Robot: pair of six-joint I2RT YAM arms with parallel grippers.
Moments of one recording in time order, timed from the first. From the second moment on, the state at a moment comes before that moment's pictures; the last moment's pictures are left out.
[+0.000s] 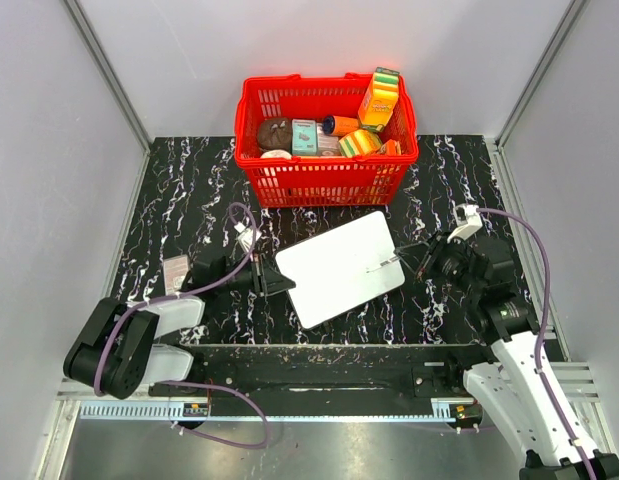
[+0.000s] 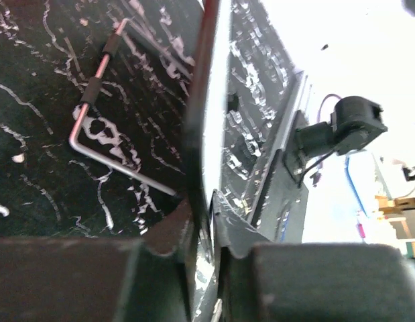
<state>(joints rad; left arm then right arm) -0.34 1.29 0.25 0.73 0.87 -0.63 0.23 0.59 0.62 -0.31 -0.39 0.59</state>
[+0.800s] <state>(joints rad) -0.25 1.25 0.33 0.62 0.87 -0.56 0.42 0.80 0.67 -0.05 -0.34 0.52</state>
